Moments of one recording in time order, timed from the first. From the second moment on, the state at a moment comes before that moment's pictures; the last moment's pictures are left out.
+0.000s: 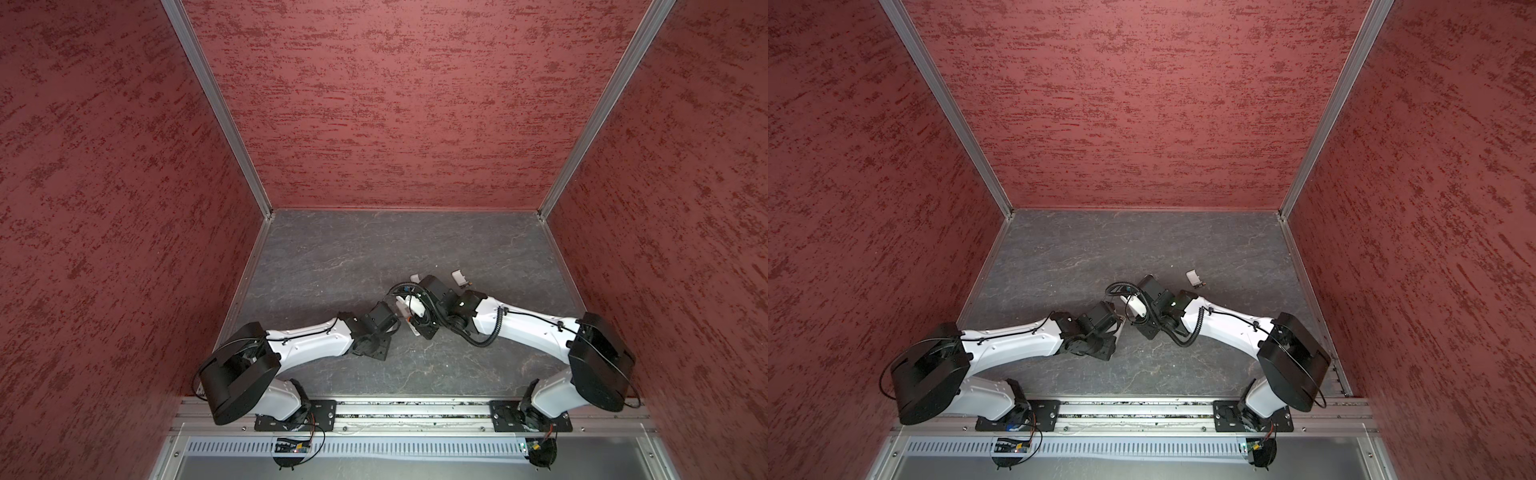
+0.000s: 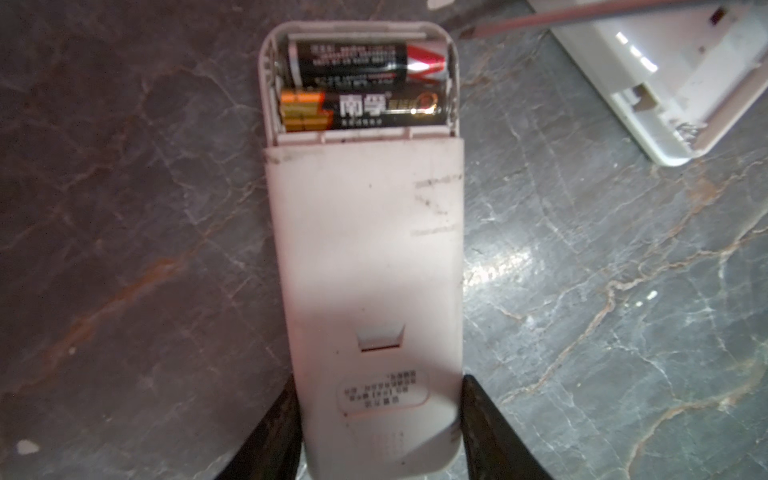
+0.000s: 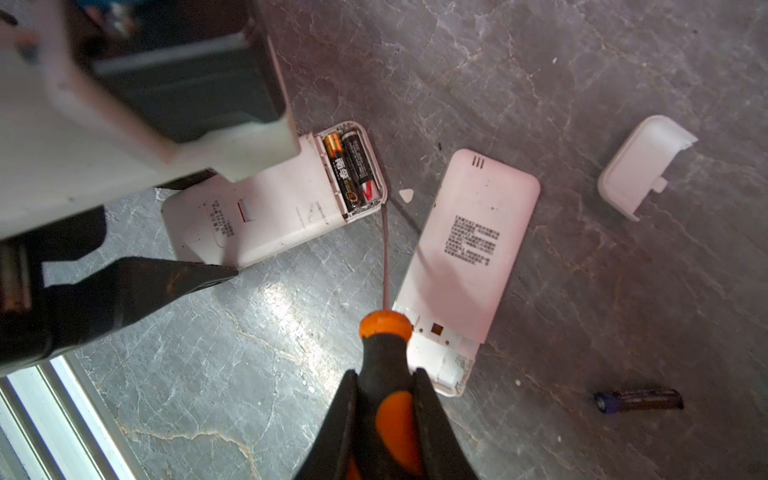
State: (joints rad) left arm -0.90 1.42 0.68 -0.54 -0.05 -0.58; right arm 0.87 1.53 0.99 -0.49 -0.08 -0.01
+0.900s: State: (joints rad) left arm -0.90 1.44 0.71 -0.57 -0.05 -0.57; right arm 0.87 1.52 0.99 -0.48 -0.08 -0.01
